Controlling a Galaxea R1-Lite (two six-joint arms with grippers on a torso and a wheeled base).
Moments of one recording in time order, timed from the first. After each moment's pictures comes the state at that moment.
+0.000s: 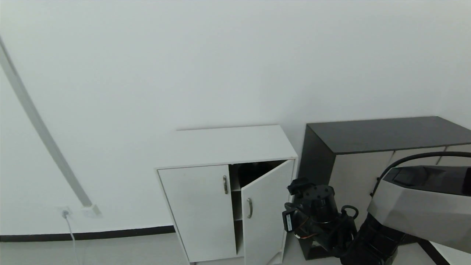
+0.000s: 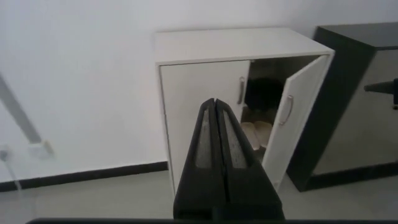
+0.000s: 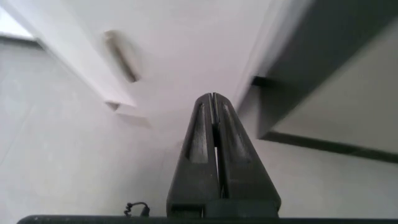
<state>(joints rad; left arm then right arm) 0.00 0.00 0.00 0.00 -0.01 0.00 0.69 2.23 -0.71 -1.08 -0.28 0.16</state>
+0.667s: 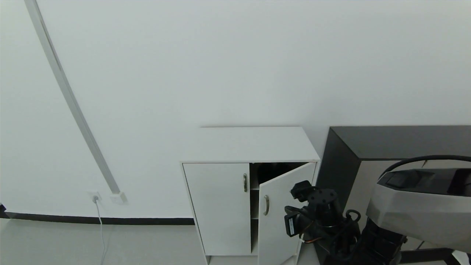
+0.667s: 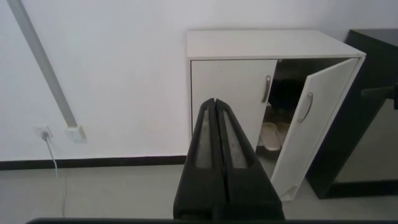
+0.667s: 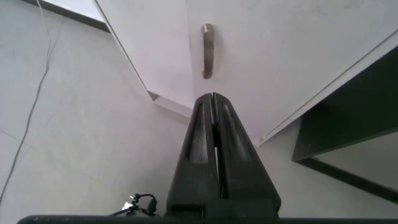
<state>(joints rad) 0.00 0.00 0.00 0.00 -0.01 0.00 0.68 2.26 -0.65 -1.19 -0.18 0.16</state>
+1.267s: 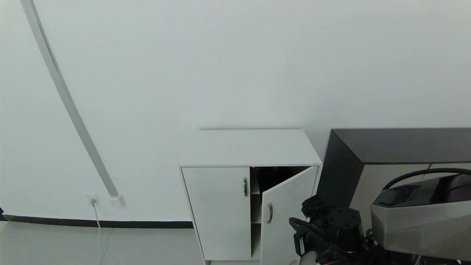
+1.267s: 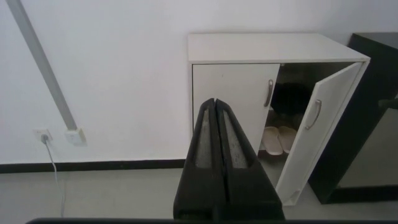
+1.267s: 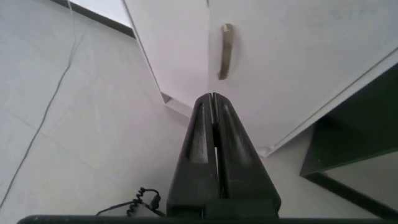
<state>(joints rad) 0.00 0.00 0.00 0.00 0.00 0.00 0.68 2.30 -0.40 -1.55 -0.13 0.11</state>
